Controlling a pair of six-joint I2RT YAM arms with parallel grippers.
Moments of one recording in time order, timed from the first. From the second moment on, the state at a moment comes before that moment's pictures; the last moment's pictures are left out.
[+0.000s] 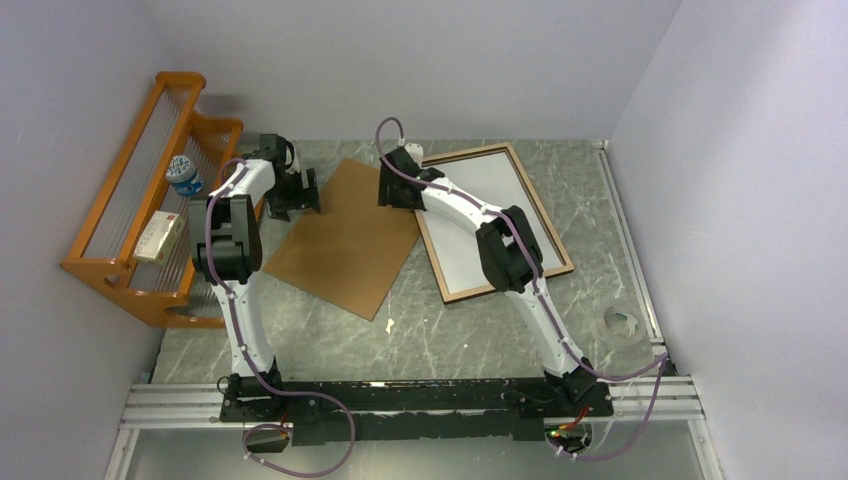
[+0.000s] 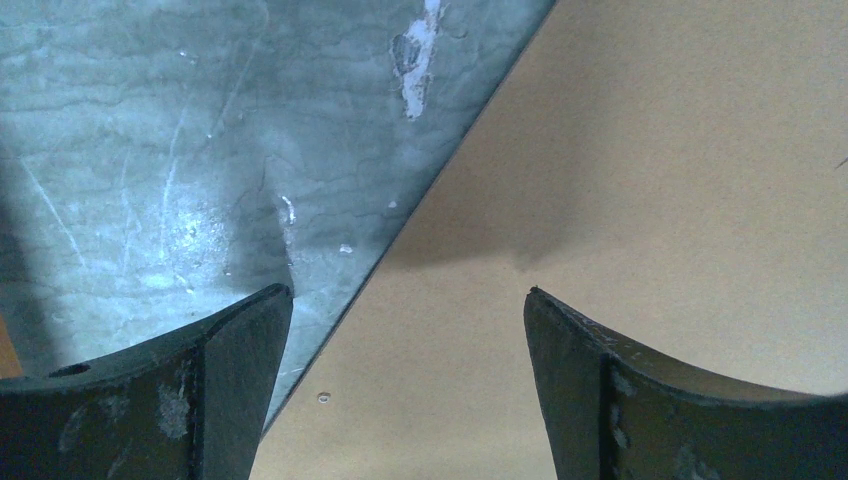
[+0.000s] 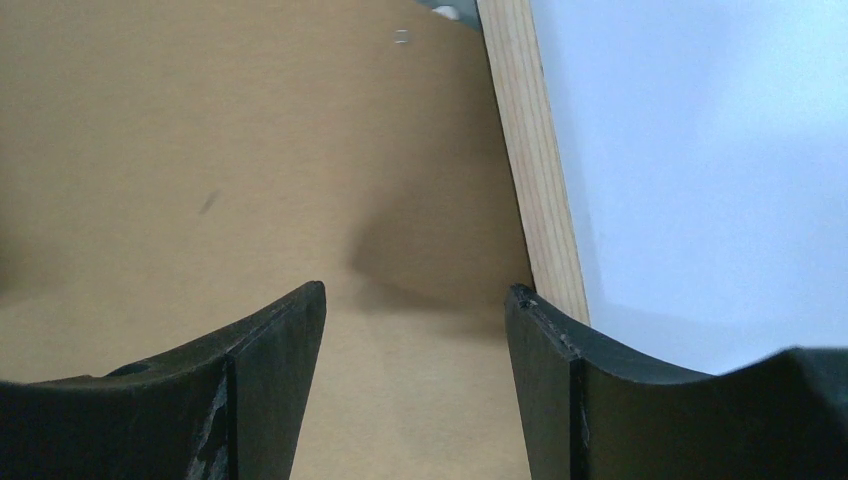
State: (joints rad) left arm 0.04 2.17 1.71 -0.69 0.13 -0.17; right arm 0.65 2.47 2.13 -0.51 0.27 0.61
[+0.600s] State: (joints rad) left arm 0.04 2.20 1.74 -0.69 0.17 -0.17; right arm 0.62 2.49 2.15 -0.63 0.41 0.61
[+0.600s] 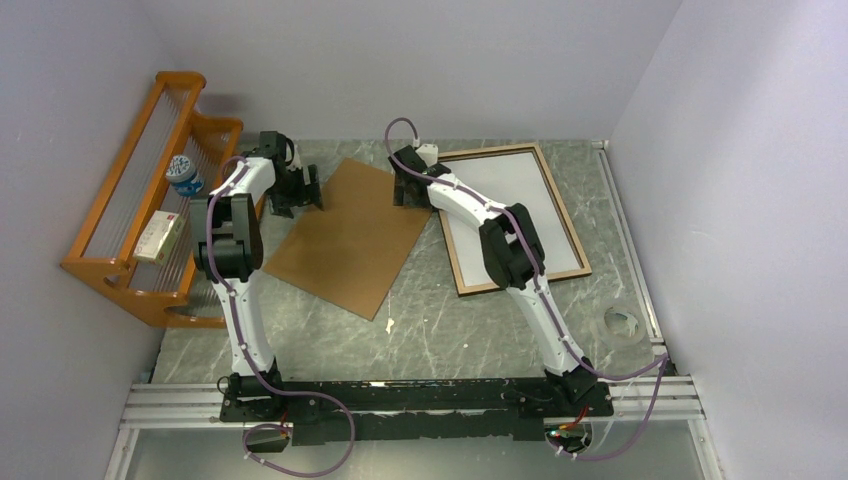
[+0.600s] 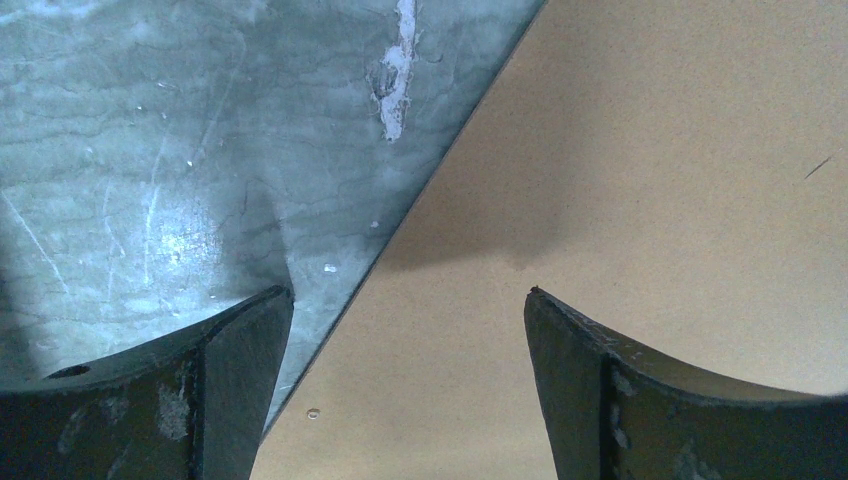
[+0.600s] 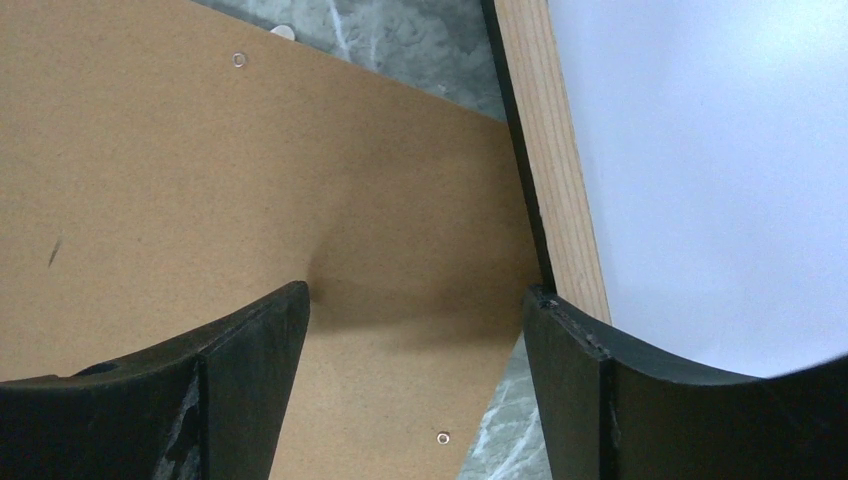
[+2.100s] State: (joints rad) left arm 0.06 2.07 1.52 -0.62 0.27 -0.29; right arm 0.44 2.43 2.01 -0.41 -0.11 0.64
